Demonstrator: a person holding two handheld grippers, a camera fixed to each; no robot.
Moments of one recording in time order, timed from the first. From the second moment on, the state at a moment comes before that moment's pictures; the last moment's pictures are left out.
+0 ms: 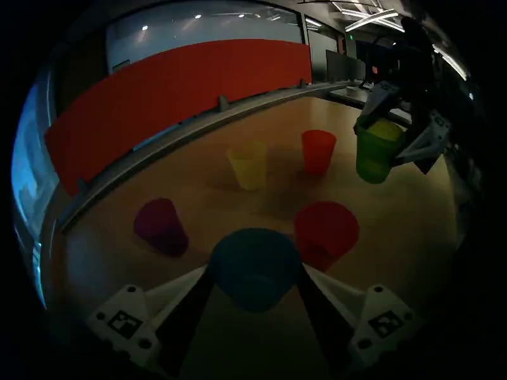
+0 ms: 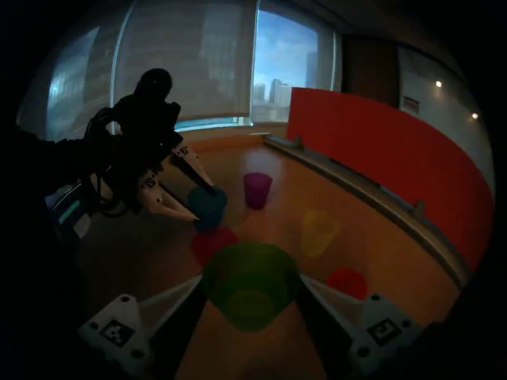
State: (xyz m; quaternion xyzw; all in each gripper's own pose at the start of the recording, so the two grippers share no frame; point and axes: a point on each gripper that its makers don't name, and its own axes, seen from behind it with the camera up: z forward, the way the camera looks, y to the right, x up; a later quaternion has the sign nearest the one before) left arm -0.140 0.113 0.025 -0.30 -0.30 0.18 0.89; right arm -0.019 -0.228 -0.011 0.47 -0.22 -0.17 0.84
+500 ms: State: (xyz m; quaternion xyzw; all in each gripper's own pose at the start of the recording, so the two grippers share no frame) left arm -0.159 0.113 0.027 -0.30 -0.31 0.17 0.88; right arm -0.024 -0.230 -0.006 0.47 -0.22 -0.17 0.84
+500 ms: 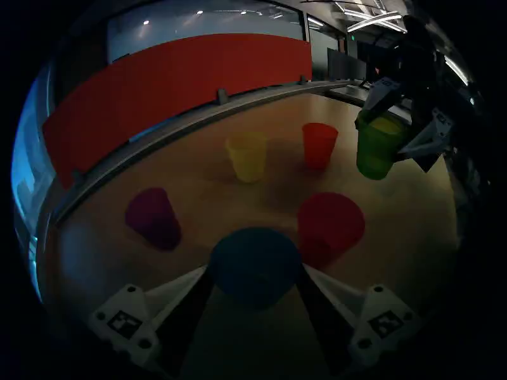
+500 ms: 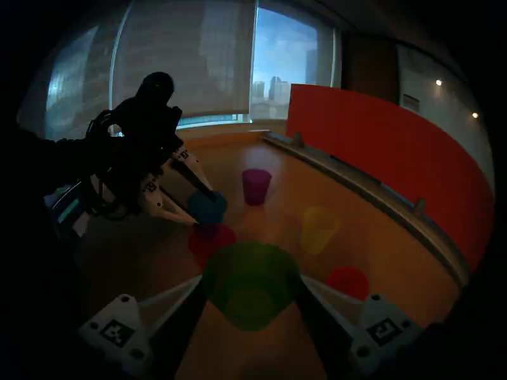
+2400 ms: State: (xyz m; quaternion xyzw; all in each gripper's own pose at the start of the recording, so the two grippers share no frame) left arm -0.168 0.067 -0.013 -0.26 -0.34 0.16 0.89; right arm -0.093 -0.236 0.002 0.46 -0.26 -0.15 0.84
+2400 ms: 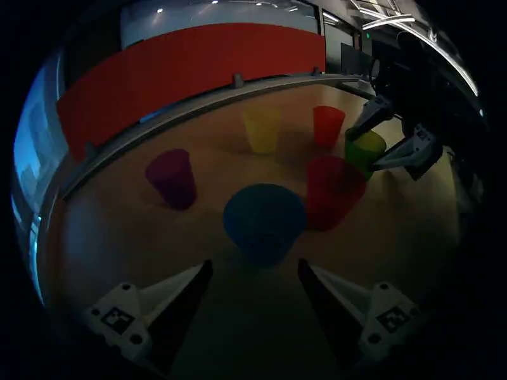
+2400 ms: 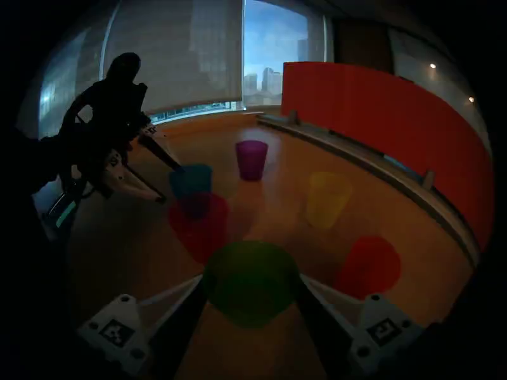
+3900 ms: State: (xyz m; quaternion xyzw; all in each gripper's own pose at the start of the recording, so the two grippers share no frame) left arm -0.132 0.054 -0.030 -0.23 -0.30 0.14 0.92; right arm -0.086 -0.176 -0.030 0.41 -0.25 -0.15 0.86
